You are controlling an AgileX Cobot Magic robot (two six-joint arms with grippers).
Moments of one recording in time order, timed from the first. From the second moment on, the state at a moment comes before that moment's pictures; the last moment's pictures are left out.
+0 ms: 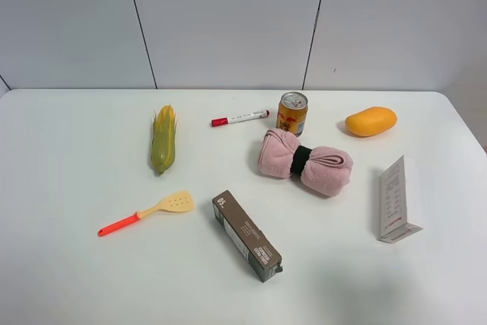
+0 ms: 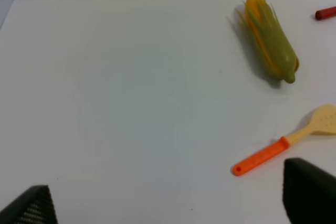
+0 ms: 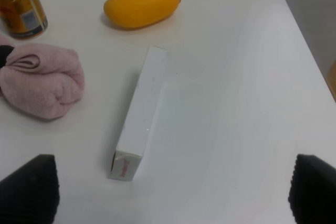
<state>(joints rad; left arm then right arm) 0.04 -0.01 -0.51 -0.01 1.05 0.02 -0.08 0.00 -0.50 -0.01 1.06 0.00</state>
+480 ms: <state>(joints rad) 0.04 -0.01 -0.51 -0.01 1.05 0.02 -0.08 0.00 -0.50 -0.01 1.06 0.00</state>
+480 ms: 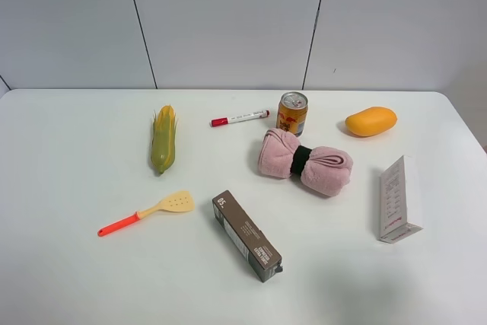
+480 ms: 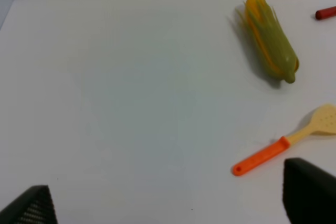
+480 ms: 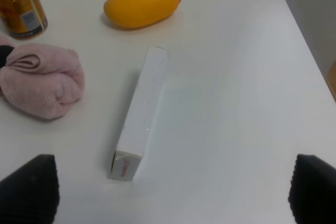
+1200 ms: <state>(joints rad) 0.04 -0.01 -0.51 -0.01 1.05 0.02 -0.08 0.00 -0.50 0.00 1.06 0.16</state>
